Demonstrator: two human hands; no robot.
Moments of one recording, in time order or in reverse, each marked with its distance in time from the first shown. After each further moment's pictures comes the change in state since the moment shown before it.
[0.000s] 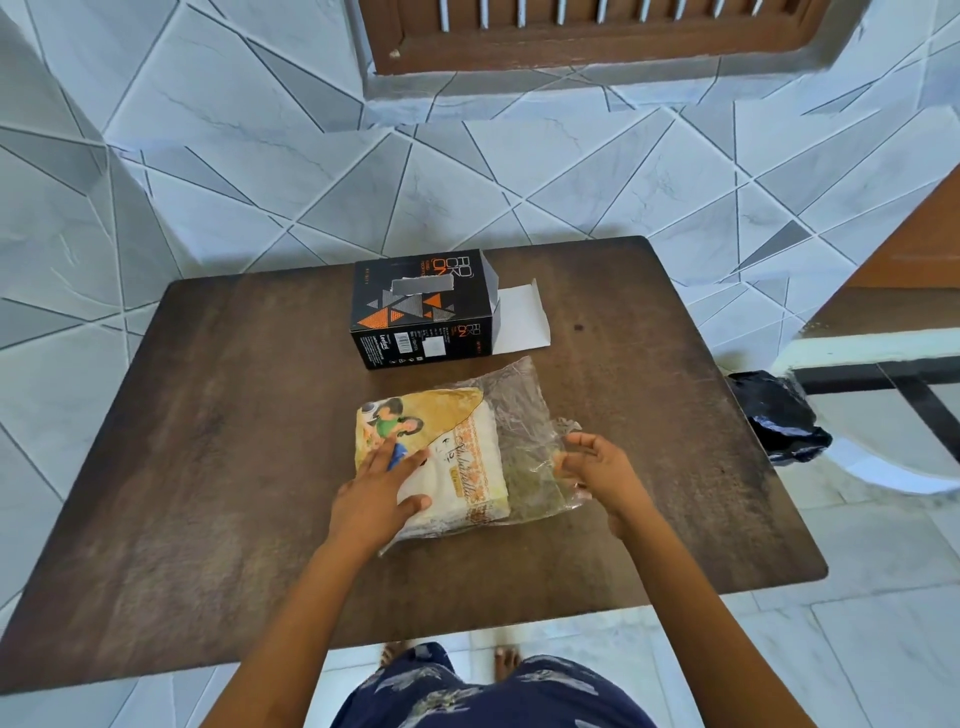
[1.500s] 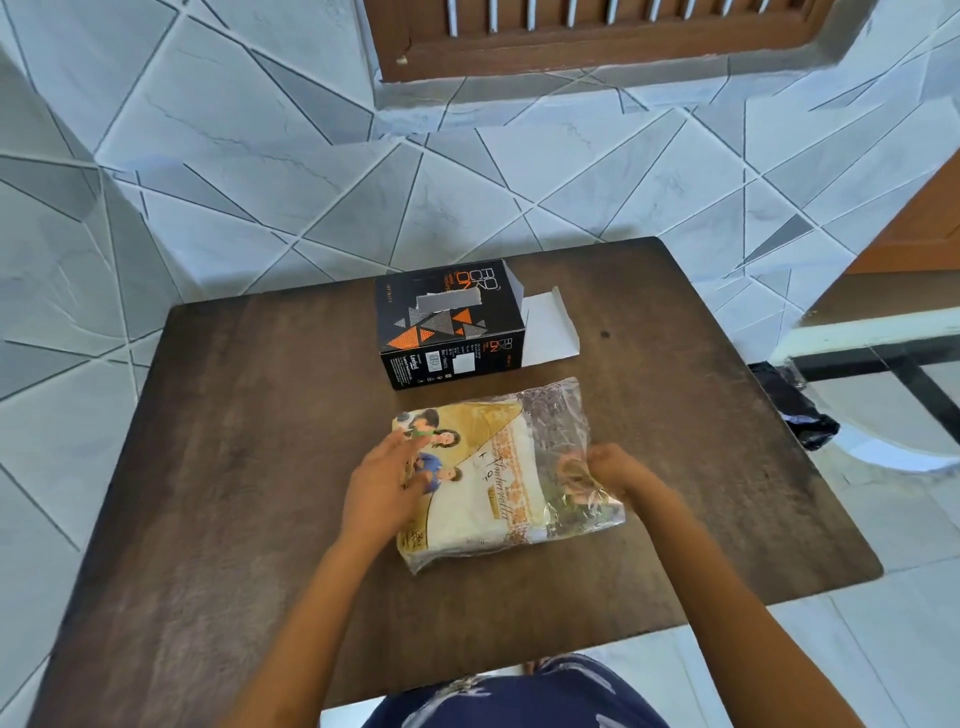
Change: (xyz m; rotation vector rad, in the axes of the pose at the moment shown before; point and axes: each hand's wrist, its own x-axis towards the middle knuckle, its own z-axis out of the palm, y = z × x) left_hand 0.029 -0.039 -0.037 -0.360 0.203 0.052; right_hand 0.040 -0.020 0.041 -0.447 -0.107 0.154
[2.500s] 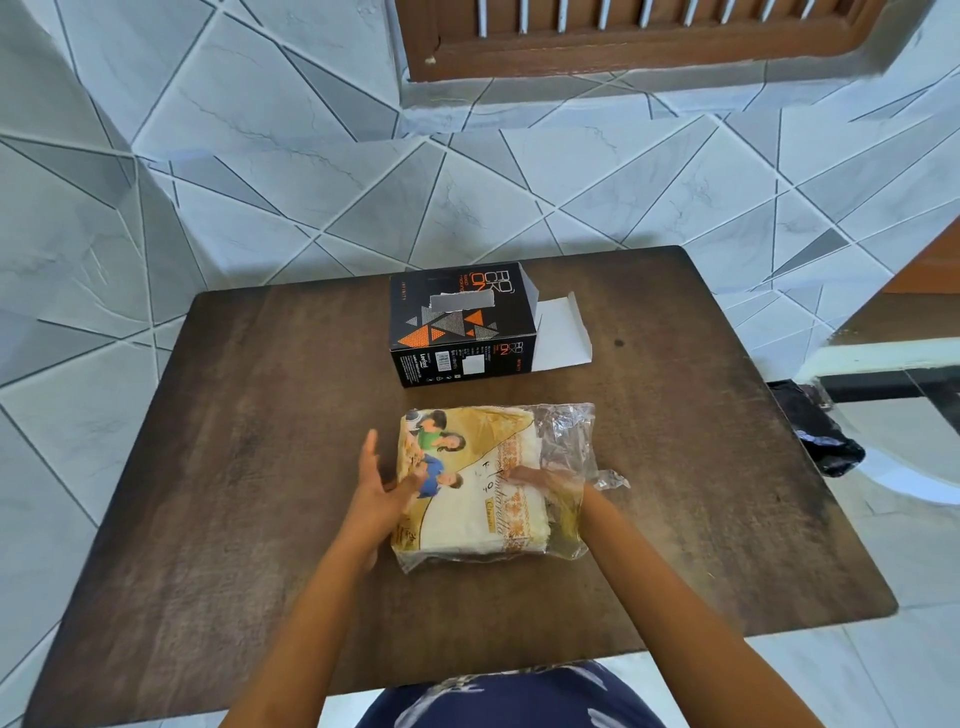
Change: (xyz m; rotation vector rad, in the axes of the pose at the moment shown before) left_hand -0.014 -0.002 0.010 -0.711 -0.002 -0.417; right_hand 0.004 -0.007 0.047 0.450 -0.272 0.016
